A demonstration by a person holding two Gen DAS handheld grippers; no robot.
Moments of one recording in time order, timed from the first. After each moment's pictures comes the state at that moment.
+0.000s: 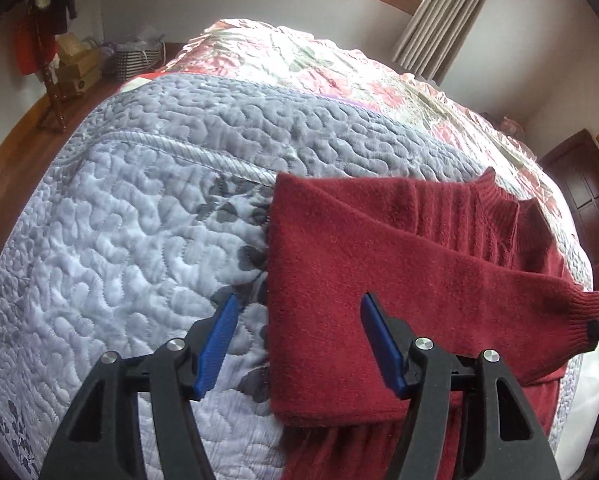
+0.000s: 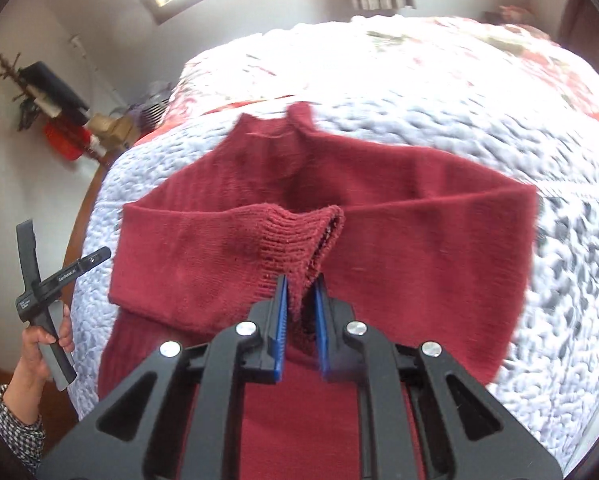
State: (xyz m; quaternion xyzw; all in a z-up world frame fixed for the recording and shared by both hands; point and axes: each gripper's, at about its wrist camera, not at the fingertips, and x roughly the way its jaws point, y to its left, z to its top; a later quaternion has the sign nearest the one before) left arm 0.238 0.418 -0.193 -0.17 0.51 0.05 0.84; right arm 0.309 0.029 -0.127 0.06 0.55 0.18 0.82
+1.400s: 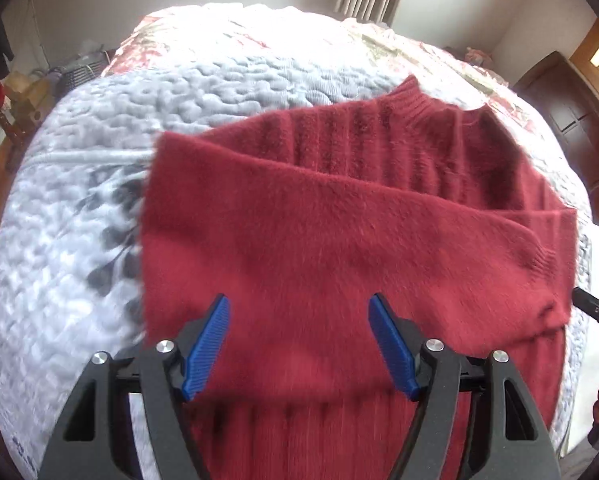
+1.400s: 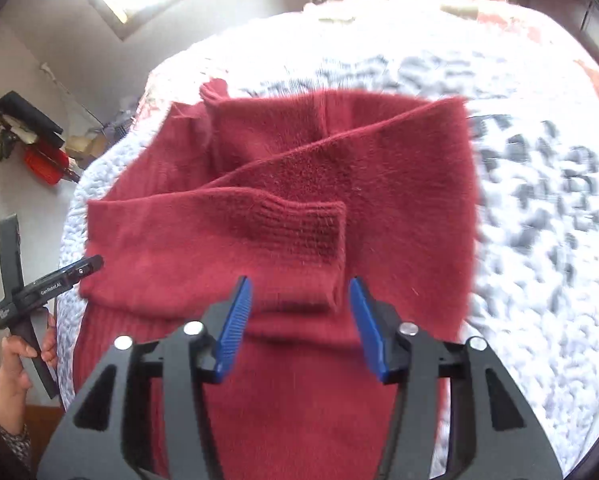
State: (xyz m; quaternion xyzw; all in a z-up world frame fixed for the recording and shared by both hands) left arm 0.255 0.308 -0.180 -0.09 0.56 -0.02 0.82; right arm 0.263 -0.034 -0.152 0.09 0.54 0.14 0.82
